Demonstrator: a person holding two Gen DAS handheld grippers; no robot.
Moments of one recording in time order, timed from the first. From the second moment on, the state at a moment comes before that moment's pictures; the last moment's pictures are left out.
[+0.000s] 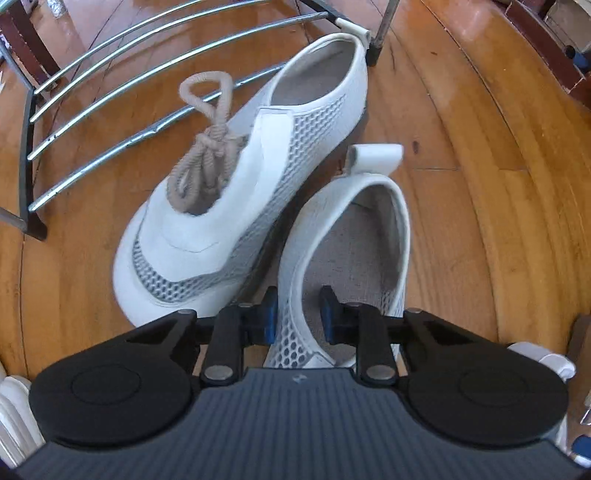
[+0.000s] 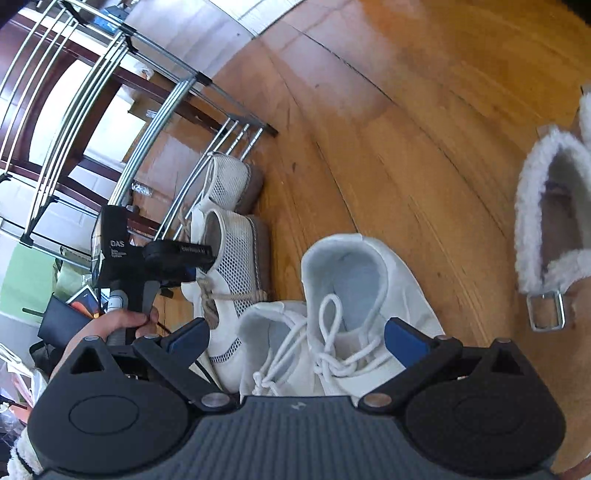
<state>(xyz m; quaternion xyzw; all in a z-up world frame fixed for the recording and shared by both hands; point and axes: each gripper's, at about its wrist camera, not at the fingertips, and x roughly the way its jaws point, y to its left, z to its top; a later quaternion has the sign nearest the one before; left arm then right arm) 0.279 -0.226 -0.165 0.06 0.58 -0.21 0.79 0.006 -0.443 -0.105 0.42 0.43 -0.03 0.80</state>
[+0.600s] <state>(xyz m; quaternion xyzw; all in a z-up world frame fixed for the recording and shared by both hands) 0.225 -0.318 -0.077 0.05 0.50 -0.33 0.80 -0.005 -0.467 -0.099 0.42 0.40 -0.08 0.81</state>
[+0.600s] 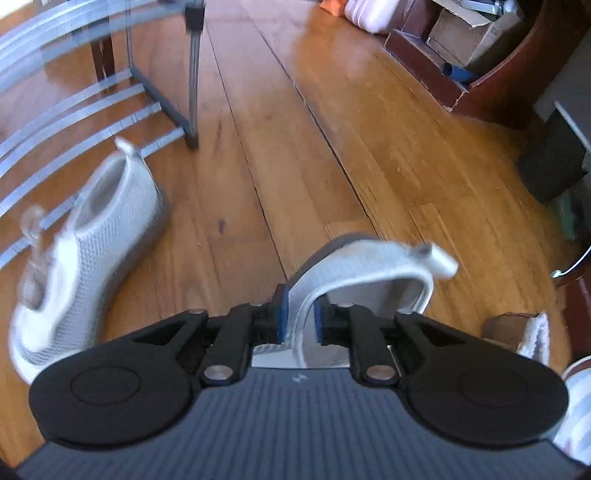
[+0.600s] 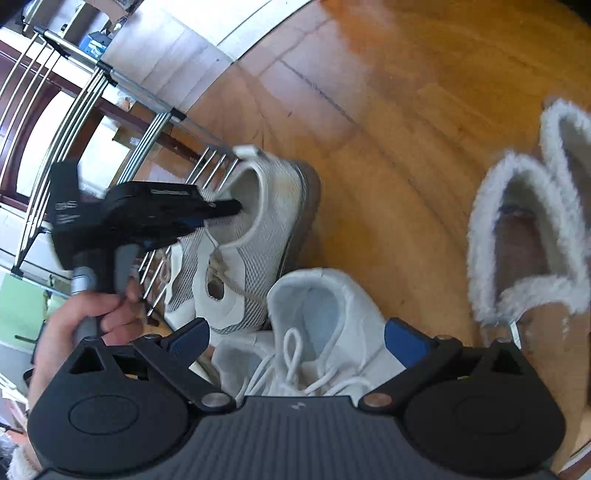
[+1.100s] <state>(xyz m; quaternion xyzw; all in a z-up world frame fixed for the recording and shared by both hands) 0.208 -0.134 -0.056 -0.08 0.50 -0.27 0.82 0.049 -0.491 -0.063 0.36 0.47 -0.04 0.81</state>
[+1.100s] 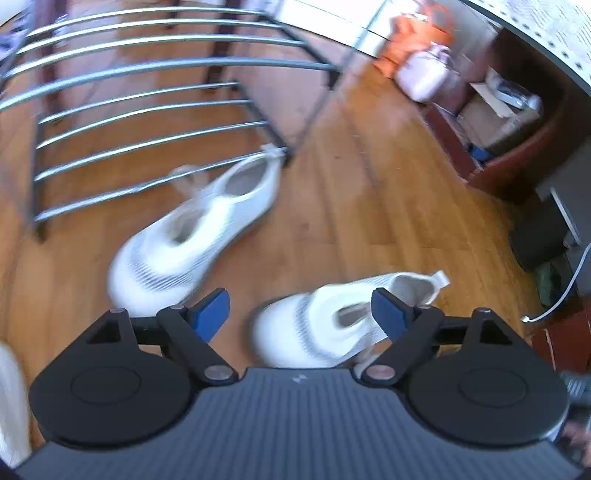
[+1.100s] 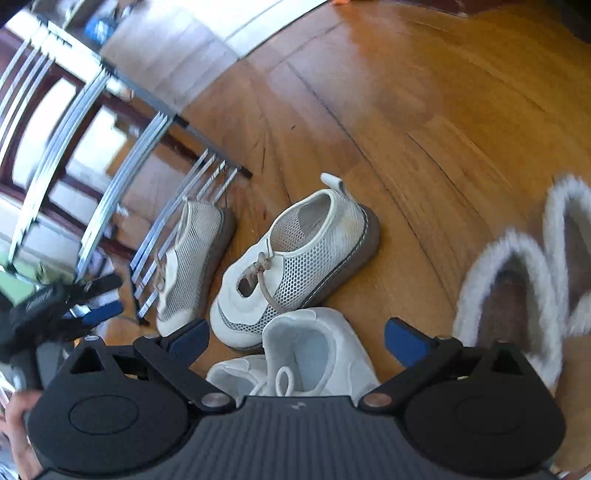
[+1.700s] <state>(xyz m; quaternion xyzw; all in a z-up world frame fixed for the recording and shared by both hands) 0.211 -0.067 -0.107 -0.11 0.53 -0.25 0.80 0.177 -0.445 -0.116 0.30 0.60 -0.13 0.73</state>
